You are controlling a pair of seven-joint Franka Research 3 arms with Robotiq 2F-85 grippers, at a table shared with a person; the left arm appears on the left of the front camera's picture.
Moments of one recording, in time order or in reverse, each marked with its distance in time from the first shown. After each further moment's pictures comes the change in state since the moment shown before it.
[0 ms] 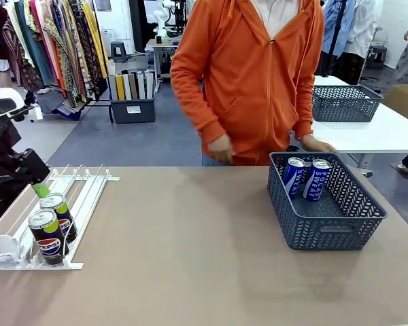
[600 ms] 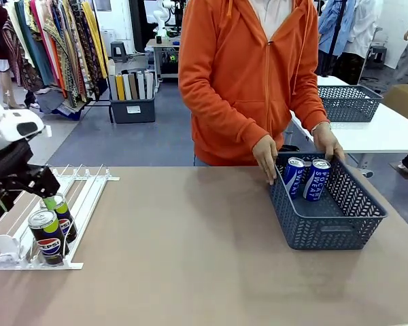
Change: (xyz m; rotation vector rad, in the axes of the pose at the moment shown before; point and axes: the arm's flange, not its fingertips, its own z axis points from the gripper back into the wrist) left arm 0.013 0.002 -0.054 0.116 0.009 0.099; right arm 0.000 0.000 0.000 0.000 0.000 0.000
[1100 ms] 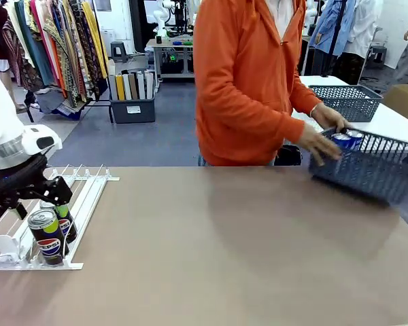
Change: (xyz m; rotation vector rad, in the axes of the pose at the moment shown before) left arm 0.016 -0.005 -0.039 0.003 0.019 0.044; right arm 0.000 0.000 0.000 0.000 0.000 0.000
